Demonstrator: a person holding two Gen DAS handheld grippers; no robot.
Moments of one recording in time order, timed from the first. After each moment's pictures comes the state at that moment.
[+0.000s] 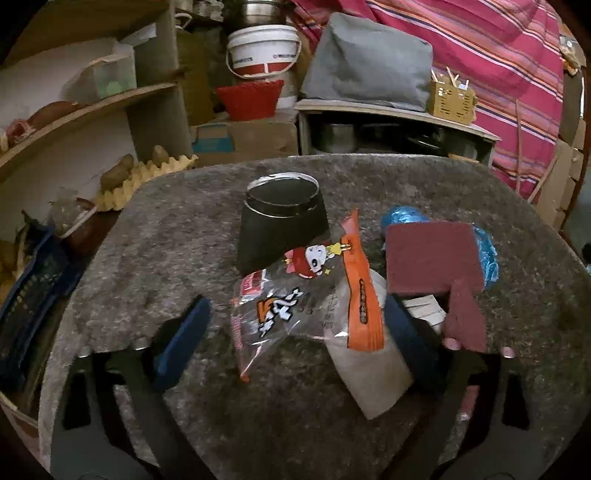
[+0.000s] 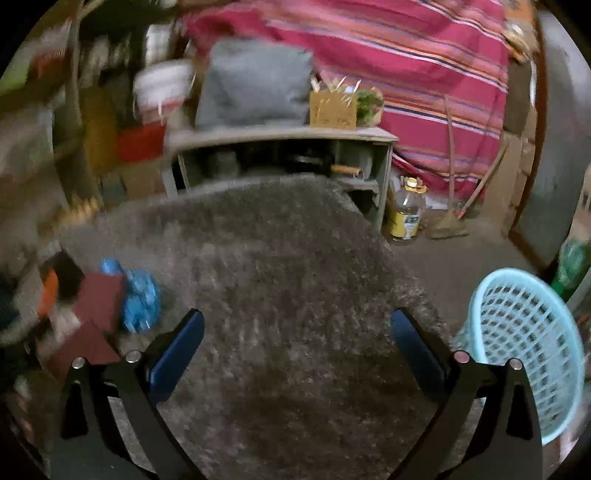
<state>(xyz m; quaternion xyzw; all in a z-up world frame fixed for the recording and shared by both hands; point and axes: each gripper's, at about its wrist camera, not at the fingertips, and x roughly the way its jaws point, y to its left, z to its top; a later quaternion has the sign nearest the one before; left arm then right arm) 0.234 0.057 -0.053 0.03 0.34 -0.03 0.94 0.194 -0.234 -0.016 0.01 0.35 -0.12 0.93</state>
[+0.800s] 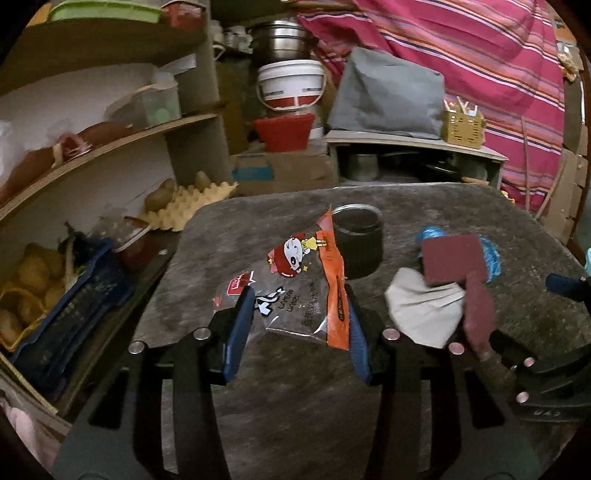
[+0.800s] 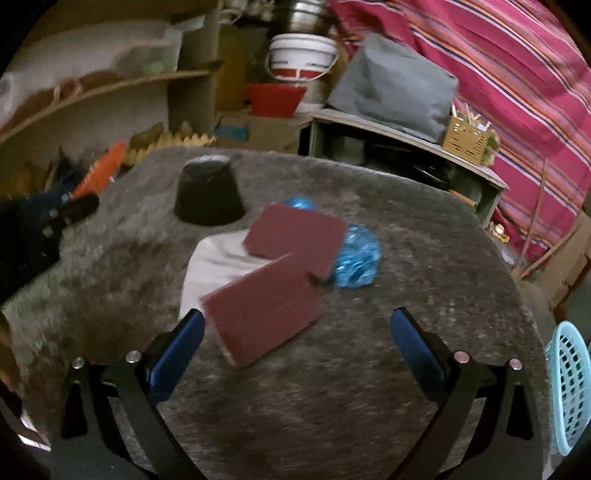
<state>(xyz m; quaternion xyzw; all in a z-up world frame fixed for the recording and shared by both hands) 0.164 0.122 -0.011 0.05 0.29 0.01 0.96 0.169 -0.056 -0.037 -0.09 0.35 0.05 0.93</state>
